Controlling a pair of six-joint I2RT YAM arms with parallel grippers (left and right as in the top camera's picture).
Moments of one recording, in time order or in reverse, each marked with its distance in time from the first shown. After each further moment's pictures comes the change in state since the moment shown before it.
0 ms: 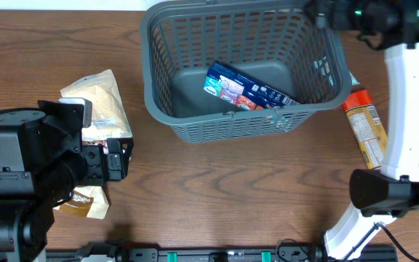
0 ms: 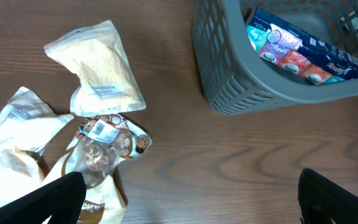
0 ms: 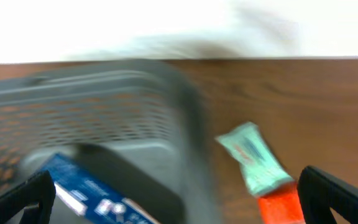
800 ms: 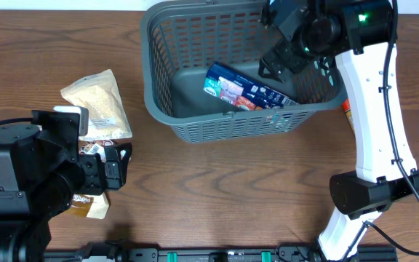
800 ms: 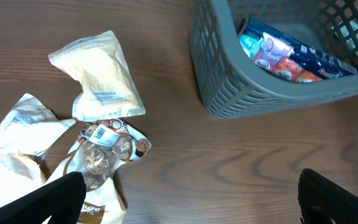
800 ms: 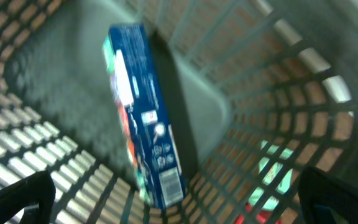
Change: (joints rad) left arm 0.000 -0.050 0.000 0.000 0.003 0.000; right arm 0.294 0.034 0.000 -0.193 -0.043 -0.589
